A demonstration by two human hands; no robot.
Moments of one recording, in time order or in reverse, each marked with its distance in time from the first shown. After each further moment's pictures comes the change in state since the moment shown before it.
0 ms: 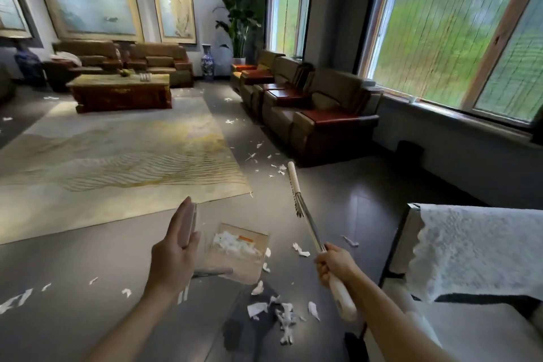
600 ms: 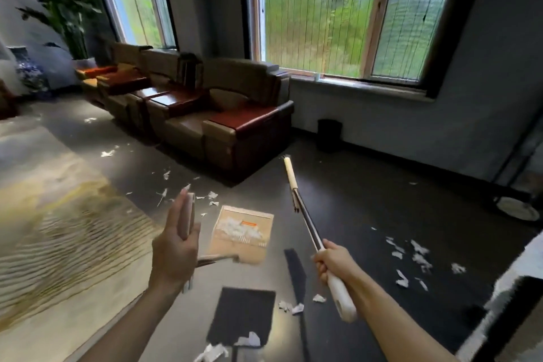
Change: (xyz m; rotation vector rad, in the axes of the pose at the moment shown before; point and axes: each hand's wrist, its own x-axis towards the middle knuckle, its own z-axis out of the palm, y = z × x) left_hand 0.520 -0.120 0.320 -0.228 -0.362 0.276; right_hand 0.396 -0.226 0.063 0.333 0.412 0.011
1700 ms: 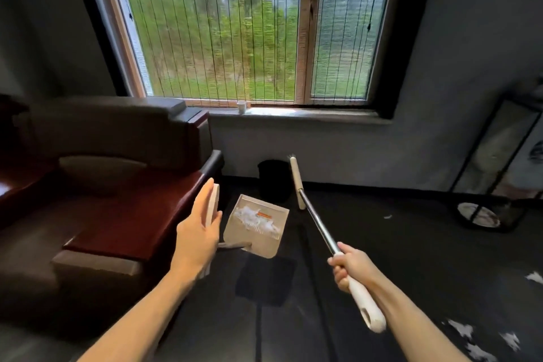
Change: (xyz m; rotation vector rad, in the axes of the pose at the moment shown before) left_hand 0.776 -0.185 0.557 -0.371 -0.463 0.254; right_hand 0.663 -0.445 0.033 0.345 0.401 -0.035
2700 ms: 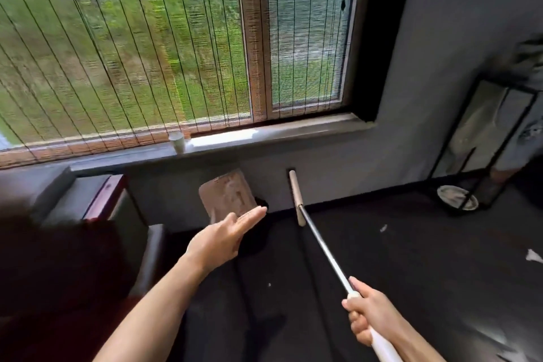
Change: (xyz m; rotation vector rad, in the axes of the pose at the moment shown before) left_hand 0.525 -0.235 0.266 0.598 -0.733 0.802; right_hand 0.373 -0.207 0.115 0.220 0.238 0.057
